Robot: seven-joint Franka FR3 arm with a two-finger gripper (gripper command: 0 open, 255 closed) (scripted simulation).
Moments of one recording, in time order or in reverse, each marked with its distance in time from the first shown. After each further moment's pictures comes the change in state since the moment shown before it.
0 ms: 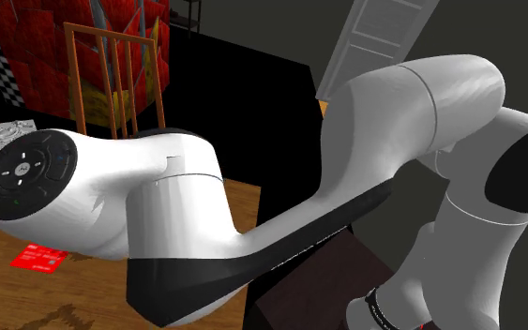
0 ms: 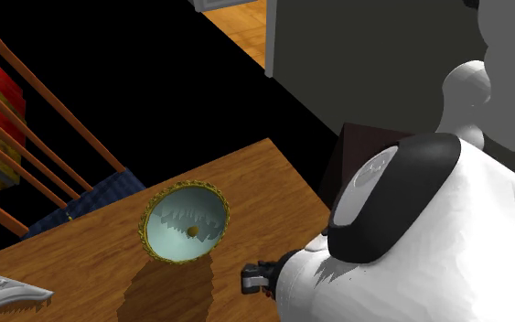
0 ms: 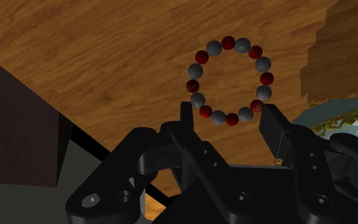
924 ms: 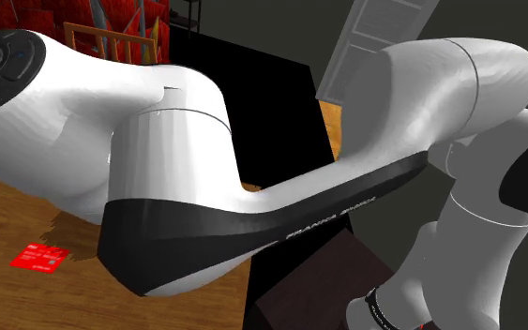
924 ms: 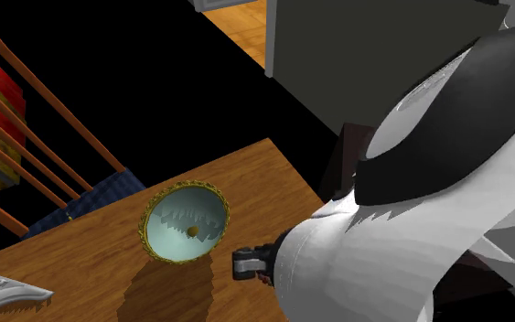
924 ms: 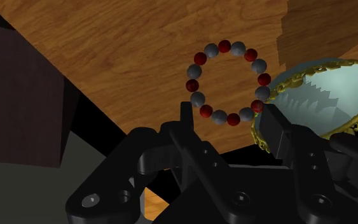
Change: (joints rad) arm 0.004 -0.033 0.010 0.128 0.032 -0.135 -0.076
